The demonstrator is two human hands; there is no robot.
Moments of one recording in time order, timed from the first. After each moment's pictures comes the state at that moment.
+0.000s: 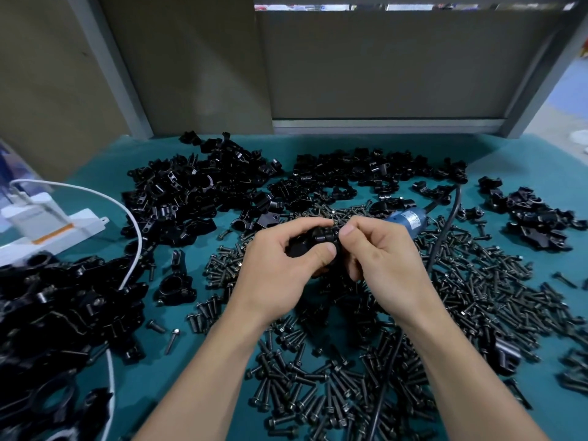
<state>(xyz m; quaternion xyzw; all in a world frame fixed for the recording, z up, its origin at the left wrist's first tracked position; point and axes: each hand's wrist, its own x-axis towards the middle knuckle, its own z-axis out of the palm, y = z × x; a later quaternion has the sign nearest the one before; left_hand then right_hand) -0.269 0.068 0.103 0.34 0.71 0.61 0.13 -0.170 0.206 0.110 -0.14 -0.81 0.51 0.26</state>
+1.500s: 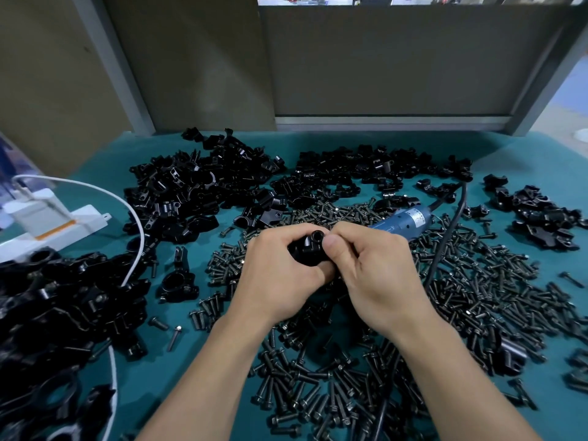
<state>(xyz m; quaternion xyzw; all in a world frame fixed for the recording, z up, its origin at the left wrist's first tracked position) -0.266 0.064 0.106 0.35 0.77 0.52 0.07 -0.171 0.189 0.106 -0.11 -0.87 0.39 0.27</state>
